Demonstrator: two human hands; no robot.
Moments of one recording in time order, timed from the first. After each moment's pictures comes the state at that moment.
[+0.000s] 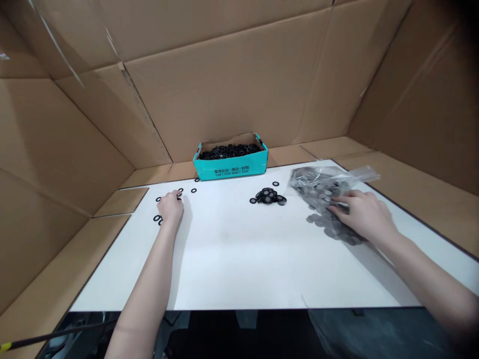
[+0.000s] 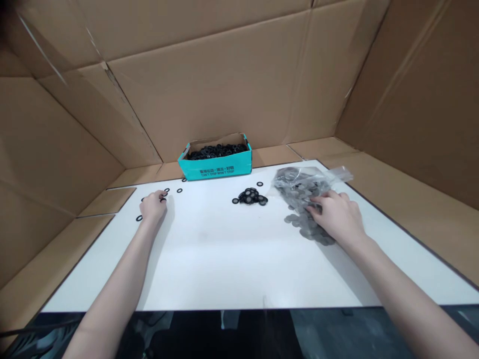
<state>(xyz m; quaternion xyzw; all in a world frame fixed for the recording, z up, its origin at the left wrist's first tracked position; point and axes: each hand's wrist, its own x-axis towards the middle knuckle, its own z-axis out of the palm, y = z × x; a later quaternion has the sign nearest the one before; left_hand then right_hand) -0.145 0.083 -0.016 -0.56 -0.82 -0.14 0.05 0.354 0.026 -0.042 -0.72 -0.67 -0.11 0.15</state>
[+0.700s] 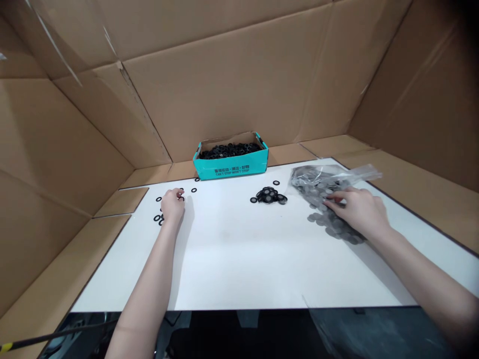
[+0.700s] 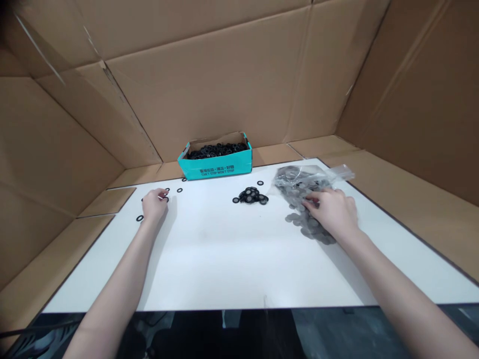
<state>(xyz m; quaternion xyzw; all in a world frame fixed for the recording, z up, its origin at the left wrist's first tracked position) -0.145 0.087 -0.020 -0.56 -0.77 -0.29 0.01 0.335 0.027 -0.023 -0.75 -0.65 -0.08 0.10</state>
